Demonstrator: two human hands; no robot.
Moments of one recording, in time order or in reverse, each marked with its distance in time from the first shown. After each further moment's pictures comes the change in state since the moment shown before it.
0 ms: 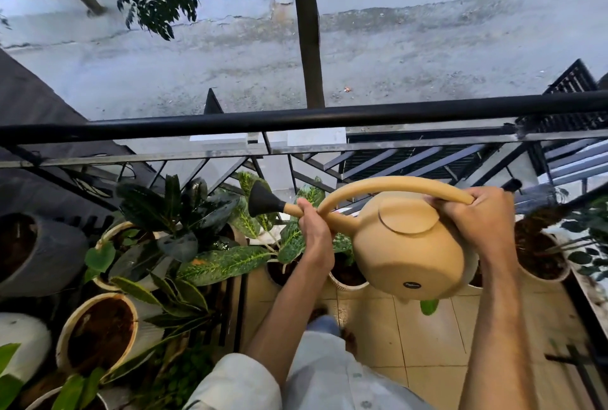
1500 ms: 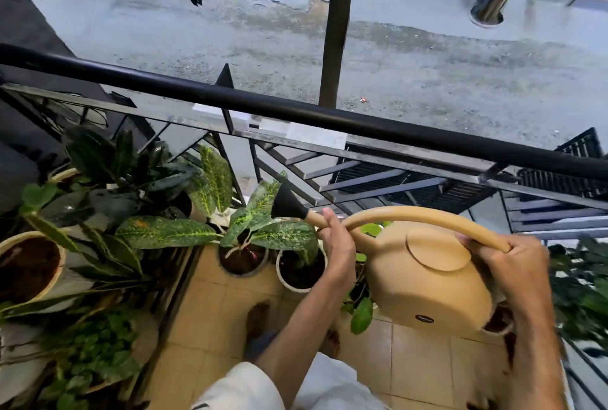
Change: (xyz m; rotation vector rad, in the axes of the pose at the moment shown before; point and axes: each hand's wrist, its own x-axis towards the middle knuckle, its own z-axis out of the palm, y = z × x) left_hand -0.046 -0.107 0.165 0.002 0.042 -0.028; right_hand 0.078 0.132 -0.134 0.054 -0.101 0.044
